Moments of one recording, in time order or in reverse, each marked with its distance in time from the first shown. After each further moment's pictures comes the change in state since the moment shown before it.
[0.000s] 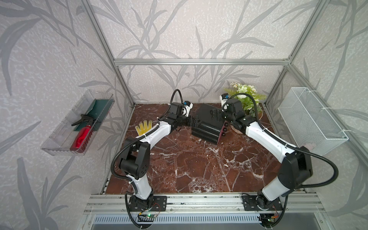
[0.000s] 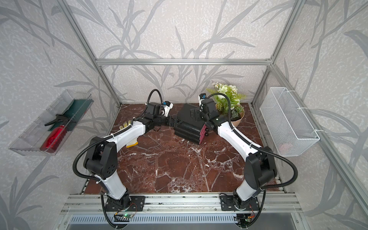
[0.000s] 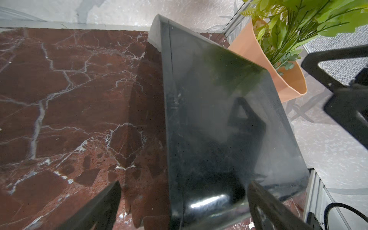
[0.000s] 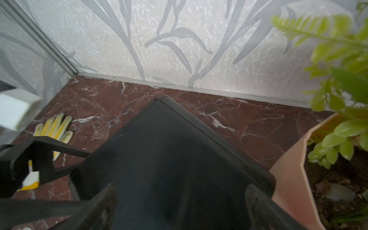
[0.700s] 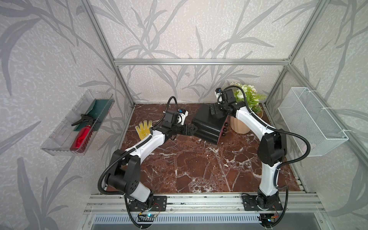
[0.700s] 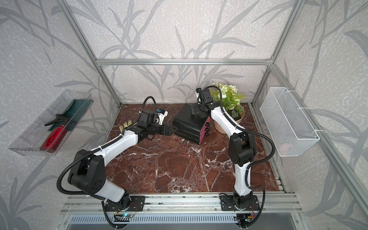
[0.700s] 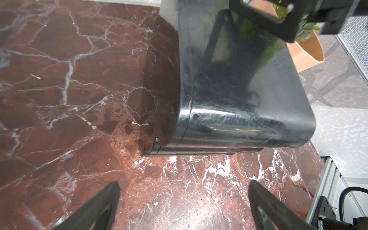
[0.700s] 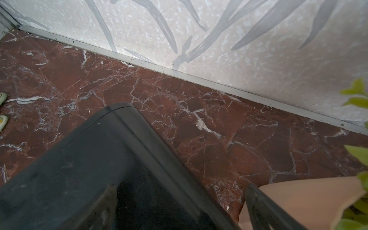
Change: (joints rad) left arm 0.000 -0.220 -0.233 -0.034 -0.072 0.024; right arm -0.090 0.357 0.423 -0.245 -0.071 -0.168
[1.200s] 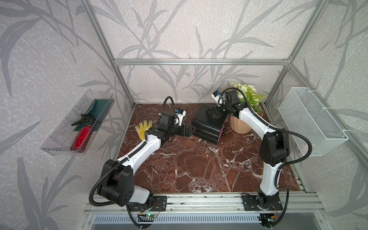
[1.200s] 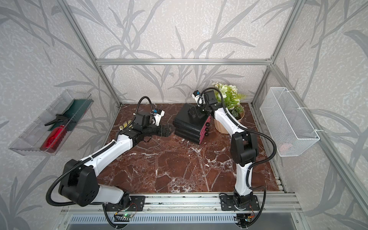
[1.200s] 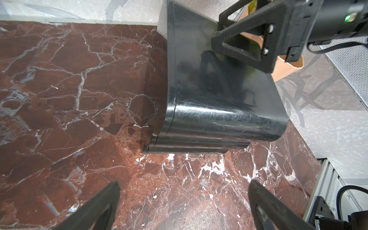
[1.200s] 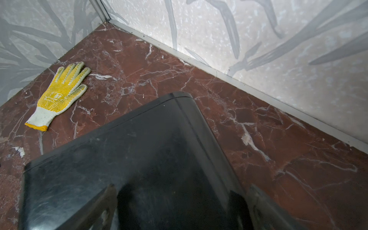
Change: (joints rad) left arm 0.000 -0.129 -0.059 0.000 -0.018 -0.001; right arm -0.034 -0.028 -0.104 0.074 -0.370 -0.135
